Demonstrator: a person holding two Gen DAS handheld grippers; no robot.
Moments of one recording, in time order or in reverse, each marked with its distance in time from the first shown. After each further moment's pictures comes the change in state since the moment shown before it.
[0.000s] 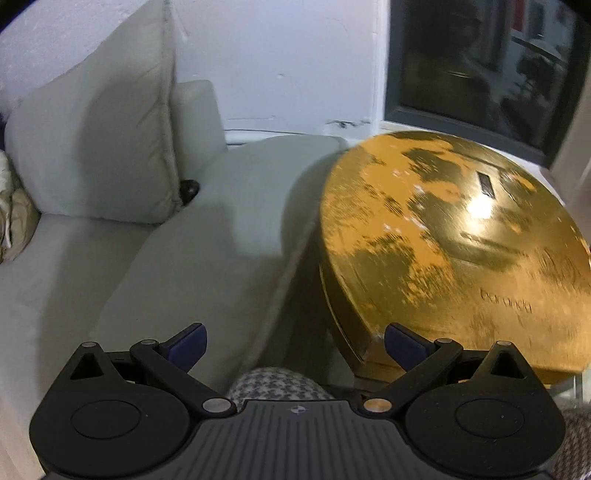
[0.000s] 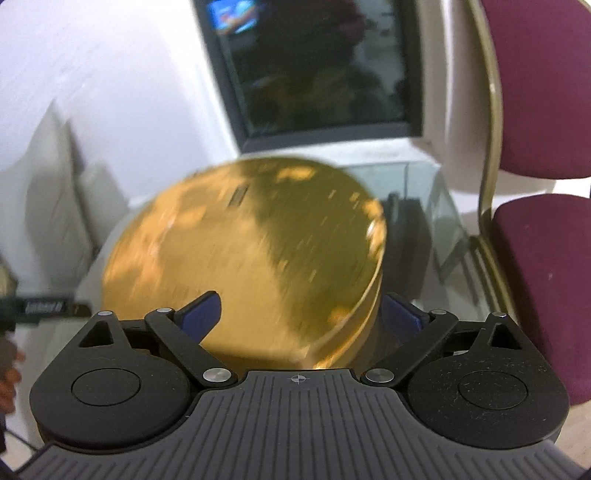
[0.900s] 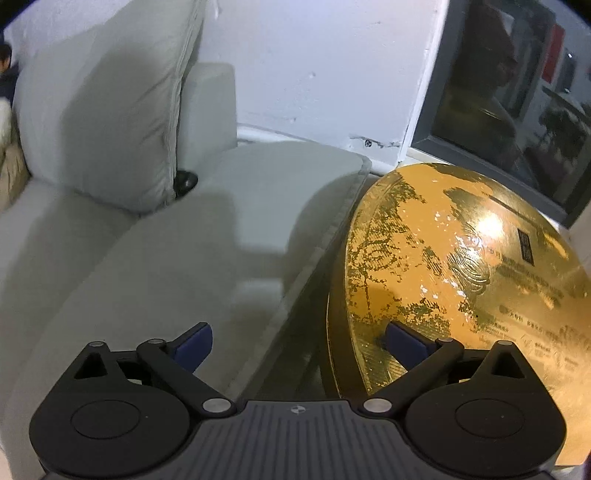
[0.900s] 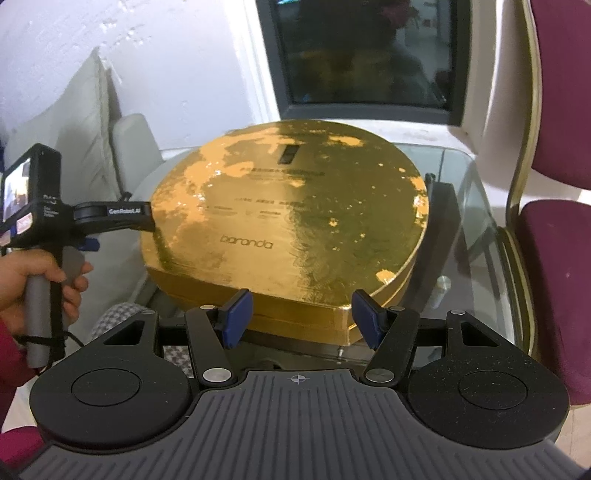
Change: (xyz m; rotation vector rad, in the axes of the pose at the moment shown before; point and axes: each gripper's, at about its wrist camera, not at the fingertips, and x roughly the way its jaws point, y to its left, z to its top) left arm 0.059 0.020 0.022 -0.184 -0.025 -0.046; right arm -0.011 0.028 -0.011 -0.109 0.072 0.058
